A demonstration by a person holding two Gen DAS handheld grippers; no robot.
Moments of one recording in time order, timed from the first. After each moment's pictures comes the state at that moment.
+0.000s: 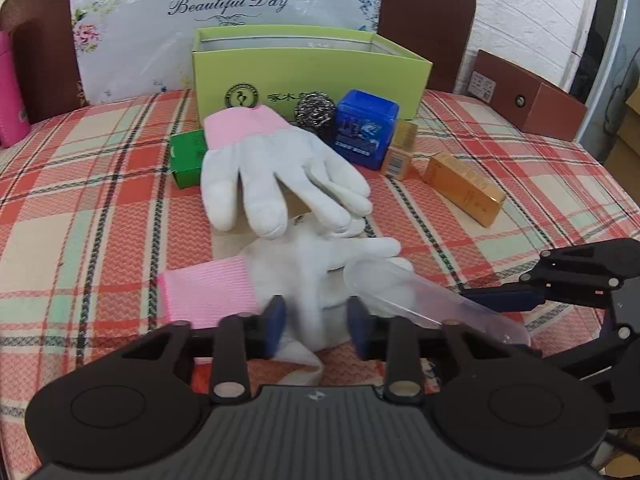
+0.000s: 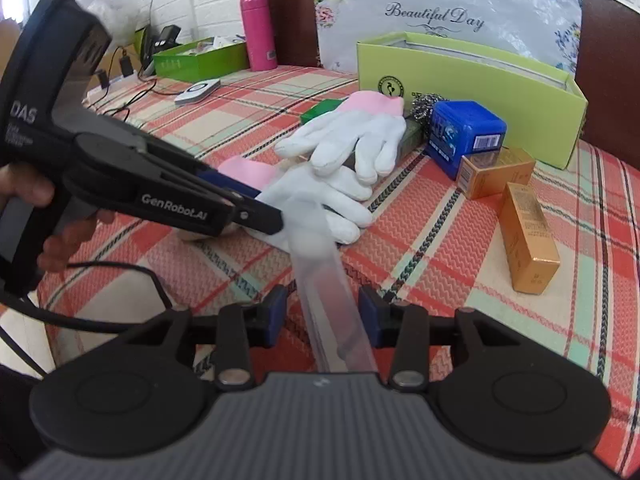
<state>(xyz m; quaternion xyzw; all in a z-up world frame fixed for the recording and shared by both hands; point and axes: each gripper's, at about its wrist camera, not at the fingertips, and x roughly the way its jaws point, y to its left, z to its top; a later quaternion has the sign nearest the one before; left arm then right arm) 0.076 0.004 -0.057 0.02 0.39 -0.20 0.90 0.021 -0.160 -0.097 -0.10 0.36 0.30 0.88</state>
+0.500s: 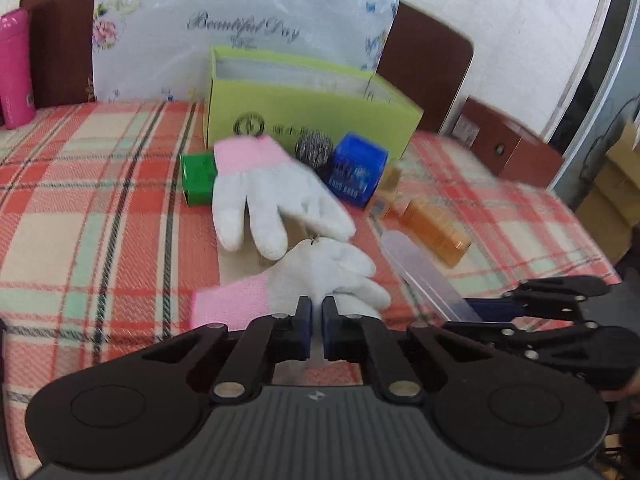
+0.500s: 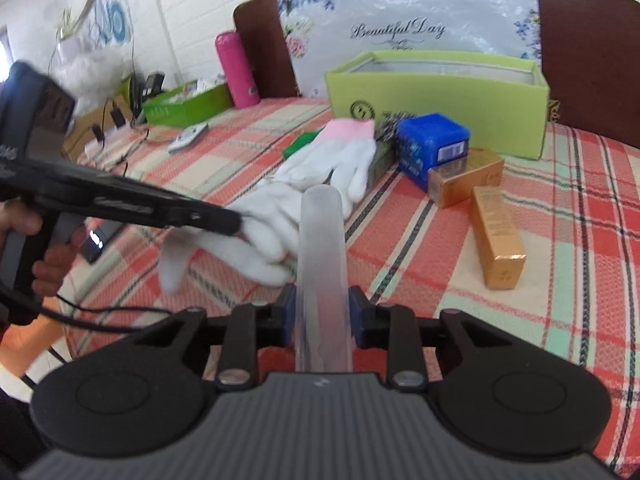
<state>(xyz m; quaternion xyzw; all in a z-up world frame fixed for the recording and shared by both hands) 0.064 0.038 -0.014 -0.06 0.37 -0.22 0.90 0.027 -0.196 -0.071 0.00 0.35 0.29 0.89</state>
